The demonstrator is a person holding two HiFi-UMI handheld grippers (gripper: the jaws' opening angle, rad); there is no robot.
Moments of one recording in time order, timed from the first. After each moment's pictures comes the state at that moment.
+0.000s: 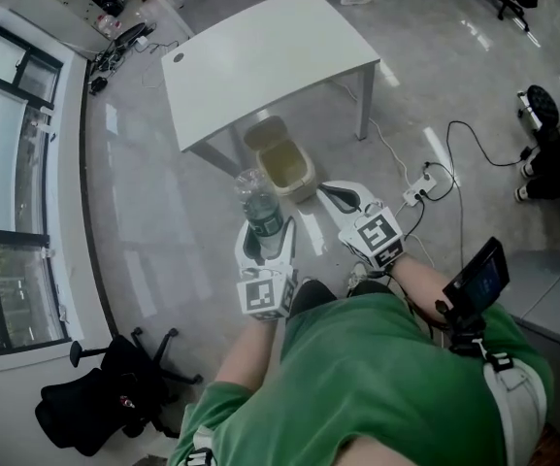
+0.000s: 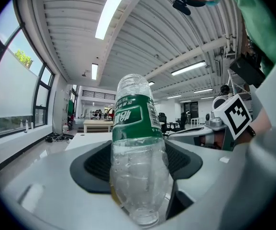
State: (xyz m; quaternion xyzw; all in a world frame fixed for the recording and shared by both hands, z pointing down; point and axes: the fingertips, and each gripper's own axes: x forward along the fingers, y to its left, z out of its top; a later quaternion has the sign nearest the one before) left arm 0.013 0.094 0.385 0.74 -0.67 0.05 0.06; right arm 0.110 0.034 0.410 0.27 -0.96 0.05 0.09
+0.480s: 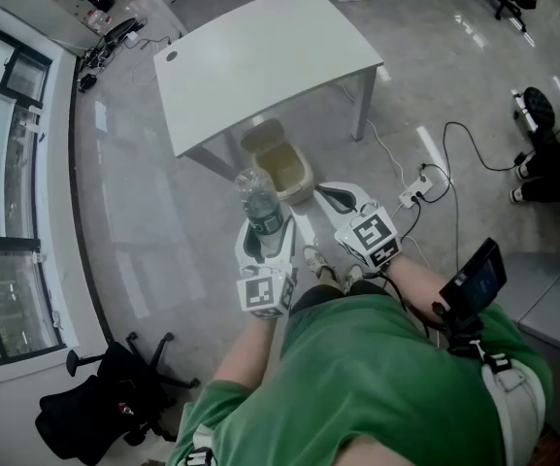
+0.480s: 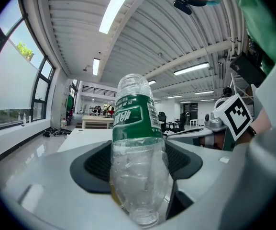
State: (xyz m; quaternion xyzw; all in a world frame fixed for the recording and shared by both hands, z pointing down) left arm -0.005 0.043 0.401 0.75 -0.66 0.04 0.08; right arm 0.082 -0.008 0.432 0.27 -0.95 0.07 0.12
